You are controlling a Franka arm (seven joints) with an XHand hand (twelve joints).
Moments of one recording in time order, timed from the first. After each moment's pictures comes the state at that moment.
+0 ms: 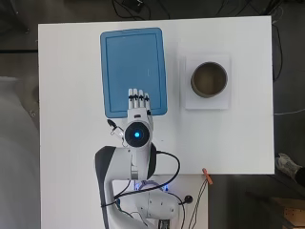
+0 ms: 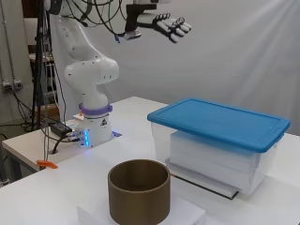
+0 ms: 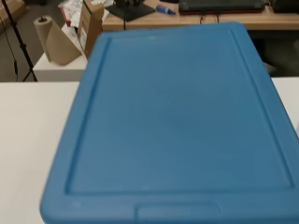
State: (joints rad) arm -0.06 -0.75 0.06 -2.30 0.07 1.53 -0.91
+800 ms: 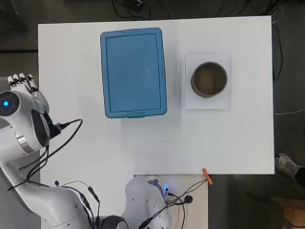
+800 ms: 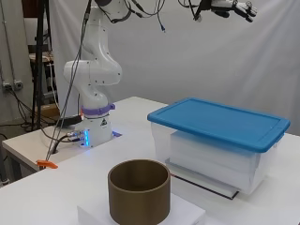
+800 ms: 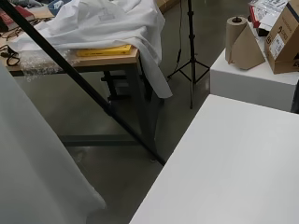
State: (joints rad) arm -0.92 -0.49 1.24 -1.54 0.59 1.36 -0.95
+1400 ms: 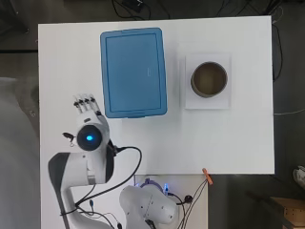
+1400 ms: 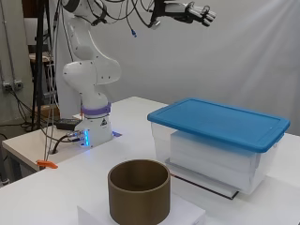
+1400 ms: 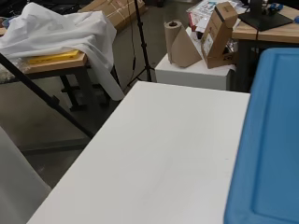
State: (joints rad) arm -0.35 -0.78 0.49 -2.12 0.47 1.40 -1.15
